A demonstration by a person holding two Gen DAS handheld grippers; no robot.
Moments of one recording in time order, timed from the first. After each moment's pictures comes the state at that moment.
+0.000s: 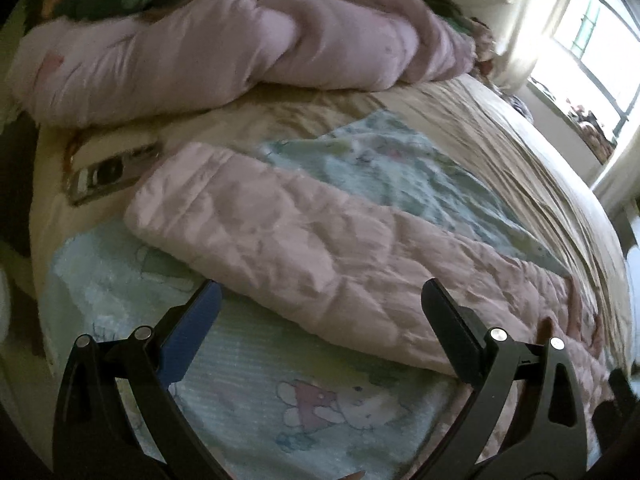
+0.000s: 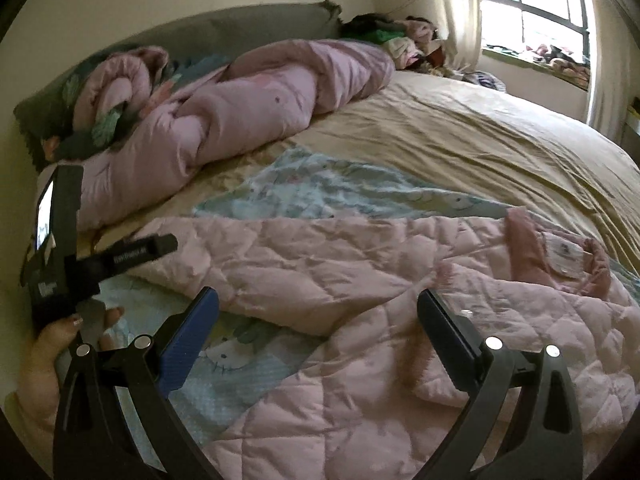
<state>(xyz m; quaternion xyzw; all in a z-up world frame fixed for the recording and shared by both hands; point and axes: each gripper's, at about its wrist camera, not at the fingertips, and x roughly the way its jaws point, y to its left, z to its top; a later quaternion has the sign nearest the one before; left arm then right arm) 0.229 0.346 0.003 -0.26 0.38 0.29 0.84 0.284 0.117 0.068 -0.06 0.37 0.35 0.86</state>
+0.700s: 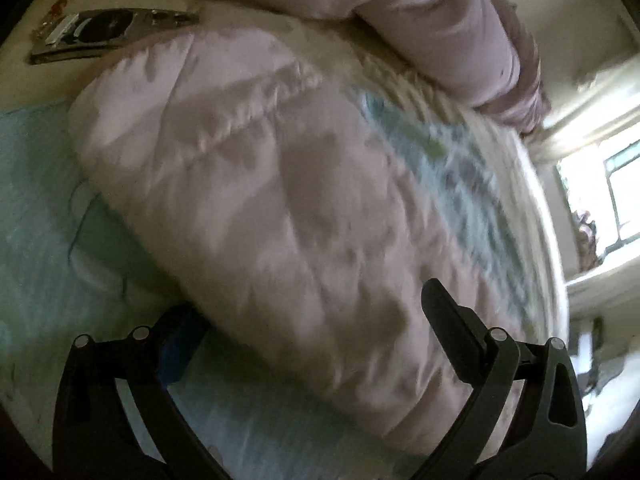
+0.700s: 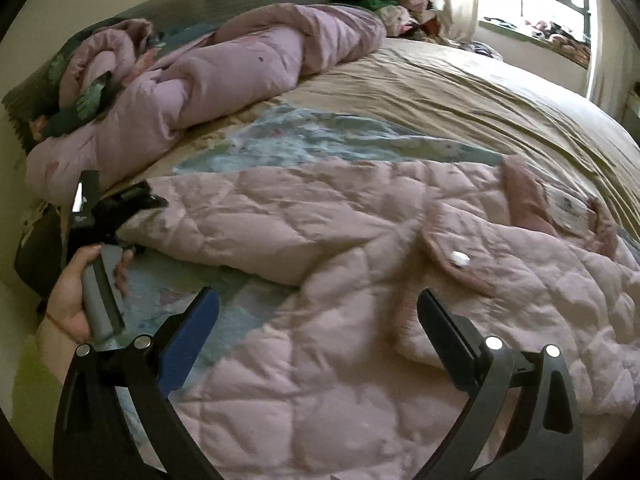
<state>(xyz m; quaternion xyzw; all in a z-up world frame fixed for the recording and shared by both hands) 0.227 0.445 -0.099 -0.47 0.33 0.29 0.76 0.287 0.085 0.024 -0.06 0.42 0.33 0.84</state>
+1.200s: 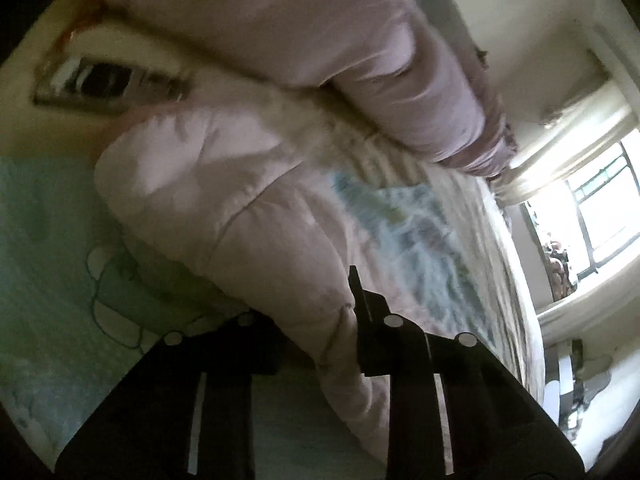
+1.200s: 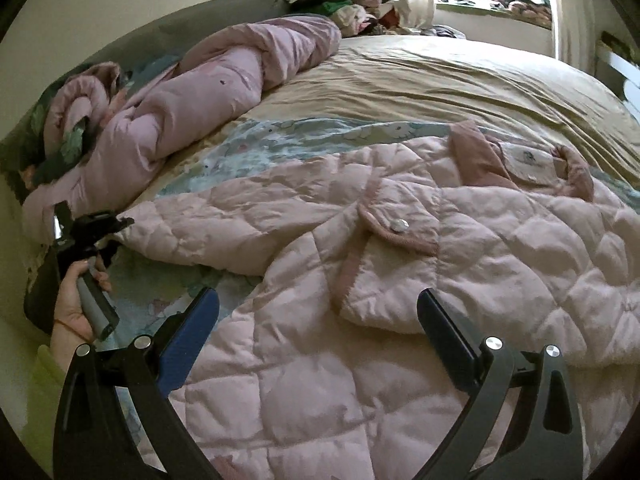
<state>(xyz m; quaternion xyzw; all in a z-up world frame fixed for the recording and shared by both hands) 0.203 0.440 -0.054 -0.45 0.23 0.29 0.81 0.287 0.023 0.019 0.02 0.43 0.30 0.85</state>
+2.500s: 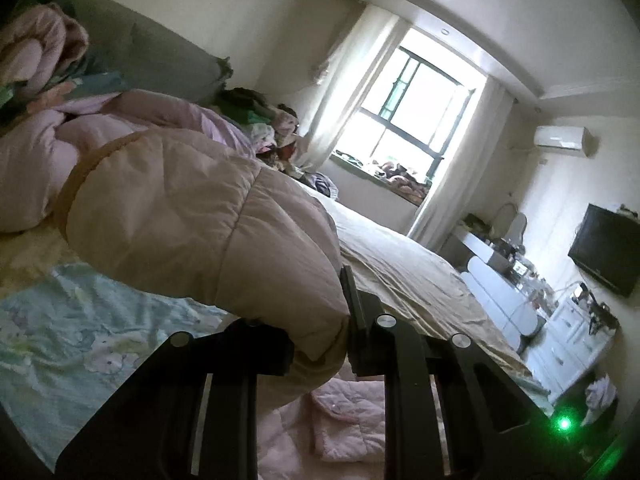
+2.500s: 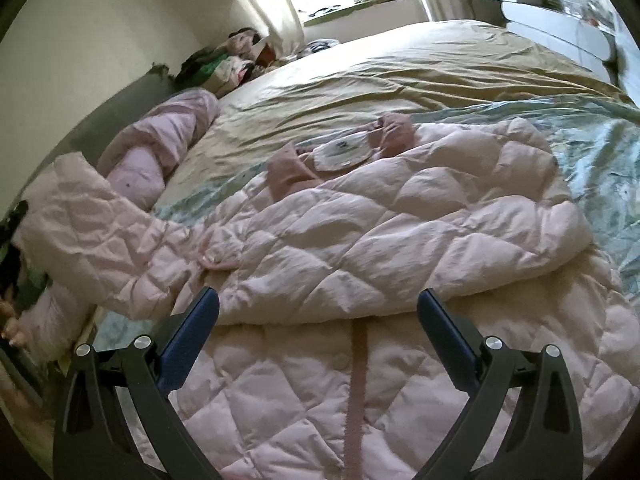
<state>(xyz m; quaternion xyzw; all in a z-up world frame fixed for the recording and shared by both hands) 0.241 0.201 0.128 -0.23 0.14 0.00 0.96 0.277 -0.160 0.025 0.17 0.41 0.14 0.89</state>
